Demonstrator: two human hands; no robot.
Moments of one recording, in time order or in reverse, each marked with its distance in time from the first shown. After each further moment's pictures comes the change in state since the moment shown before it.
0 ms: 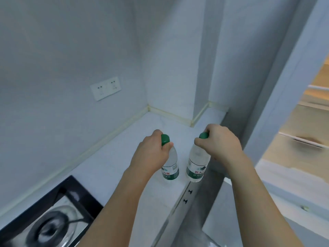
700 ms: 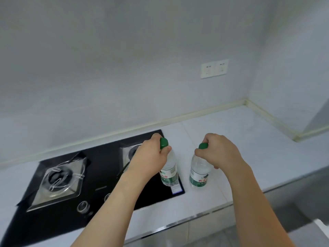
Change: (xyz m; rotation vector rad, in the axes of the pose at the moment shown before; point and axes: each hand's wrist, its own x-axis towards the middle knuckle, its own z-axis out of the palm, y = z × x) left_hand -0.174 -0.089 -0.072 0.136 0.315 -0.567; right_hand -0.077 -0.124 0.094 0.059 -0.454 -0.617
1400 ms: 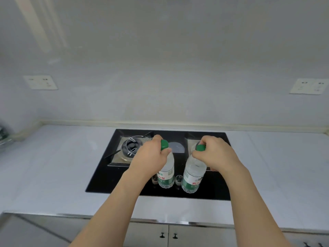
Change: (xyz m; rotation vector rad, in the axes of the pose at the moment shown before) left_hand -0.128 -0.243 -0.136 -0.003 0.158 -0.247; right_hand -0.081 -0.259 0.138 -0.082 -0.111 -0.380
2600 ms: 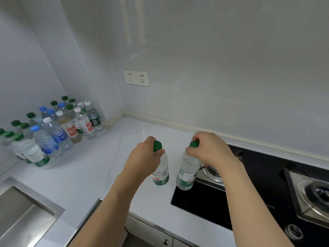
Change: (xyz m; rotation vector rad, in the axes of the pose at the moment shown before) left_hand -0.013 -0.320 -0.192 0.007 0.198 -0.401; right_hand 0.092 -0.356 0.162 0.030 -0.207 -0.357
